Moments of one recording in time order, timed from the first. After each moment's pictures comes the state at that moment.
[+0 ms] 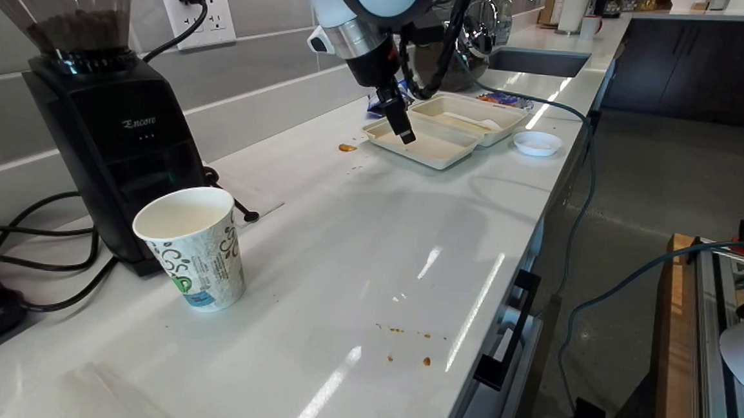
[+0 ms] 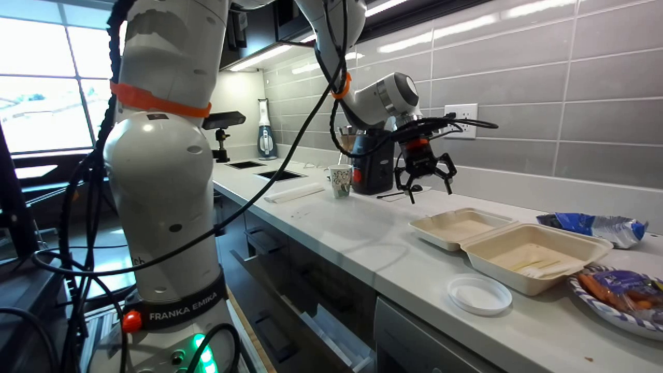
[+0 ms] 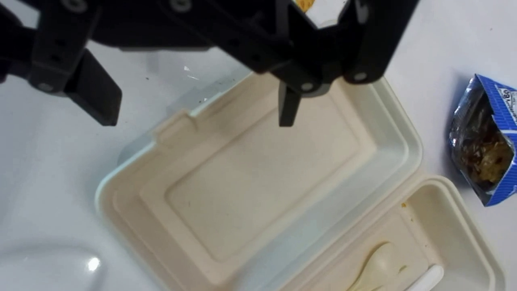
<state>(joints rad) 0.02 0.28 0.09 -1.99 -0.60 2.02 -0.30</state>
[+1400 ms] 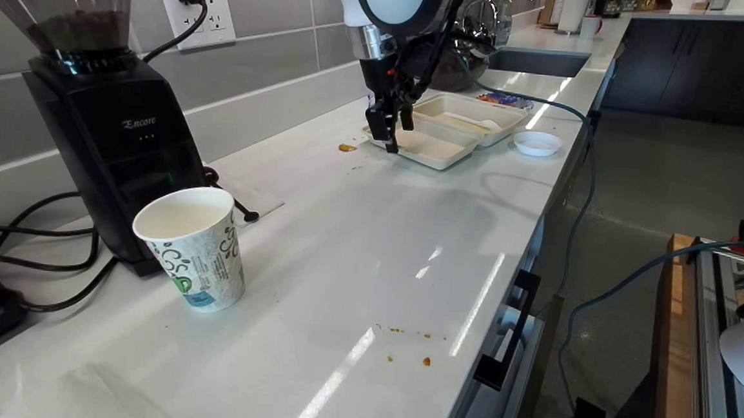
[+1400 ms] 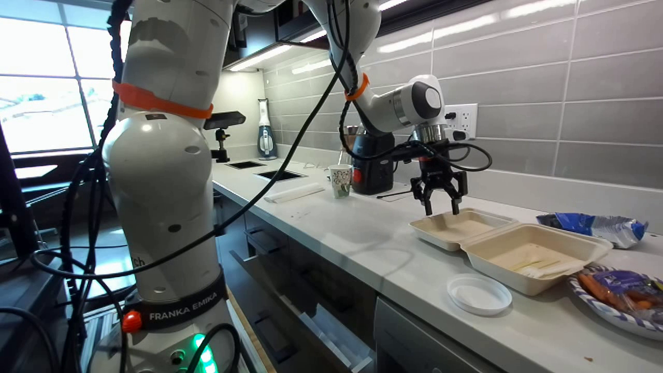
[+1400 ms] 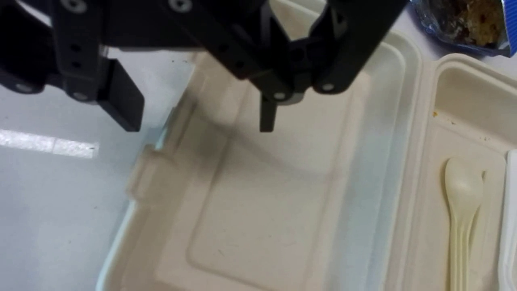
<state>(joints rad) 0.00 0.31 -0.03 -2.03 -0.37 2.26 0.06</state>
